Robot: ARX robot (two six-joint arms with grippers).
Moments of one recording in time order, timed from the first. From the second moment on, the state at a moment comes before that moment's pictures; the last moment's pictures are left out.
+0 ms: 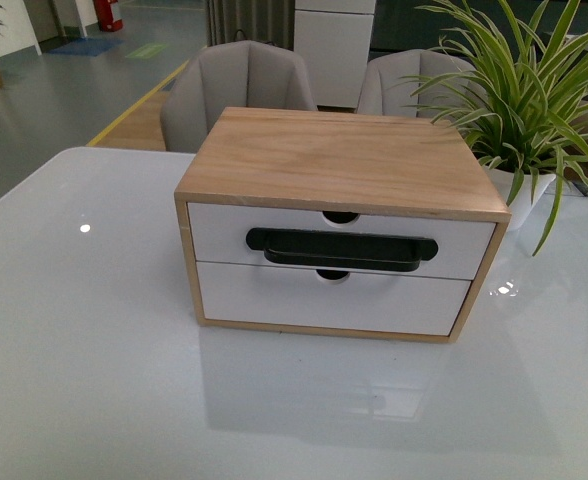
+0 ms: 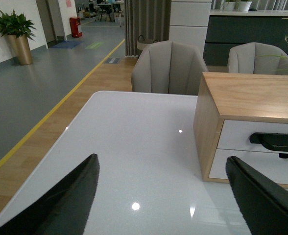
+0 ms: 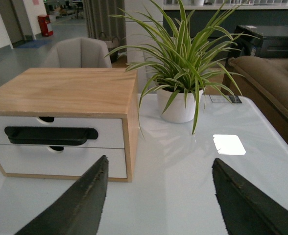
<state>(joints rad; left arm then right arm) 0.00 0.01 0.02 0.00 0.00 0.00 0.00 0.01 0.02 0.00 0.00 -0.01</state>
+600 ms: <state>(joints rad) 0.00 0.01 0.02 0.00 0.00 0.00 0.00 0.01 0.02 0.00 0.00 -0.01</state>
